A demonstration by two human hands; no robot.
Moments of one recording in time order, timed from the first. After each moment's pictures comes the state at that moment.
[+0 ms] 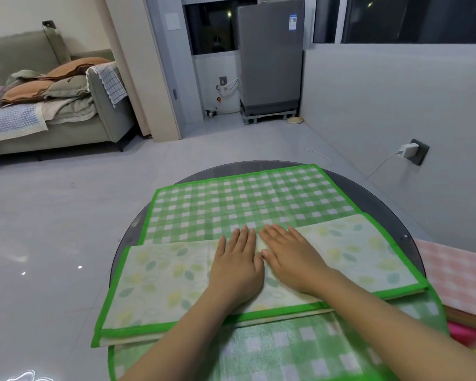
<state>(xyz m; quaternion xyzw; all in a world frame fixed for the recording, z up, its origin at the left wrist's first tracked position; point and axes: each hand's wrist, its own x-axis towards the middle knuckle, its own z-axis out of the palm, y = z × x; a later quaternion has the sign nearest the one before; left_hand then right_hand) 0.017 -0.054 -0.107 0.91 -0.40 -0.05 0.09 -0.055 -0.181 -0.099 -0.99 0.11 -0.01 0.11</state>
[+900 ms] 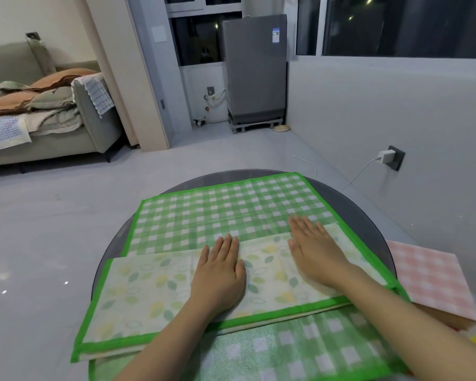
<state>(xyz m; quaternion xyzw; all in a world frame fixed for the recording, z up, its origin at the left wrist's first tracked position) 0.013 -0.052 -0.102 0.91 -0.40 -0.05 0.08 -0.092 -0.242 -0.094 -0.97 0.22 -0.03 0.13</state>
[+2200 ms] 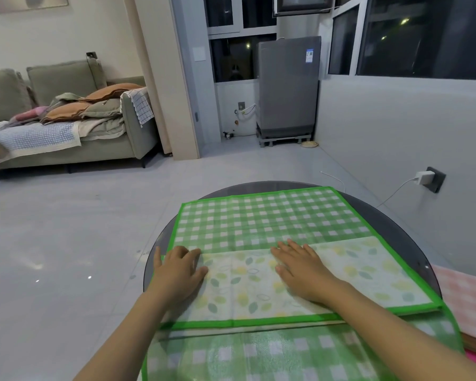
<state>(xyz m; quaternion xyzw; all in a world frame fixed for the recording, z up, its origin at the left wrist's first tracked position) 0.093 0.070 -0.087 0.96 -0.28 0.00 0.07 -0.053 -0.166 -0.090 -0.98 0.10 0.02 0.14</state>
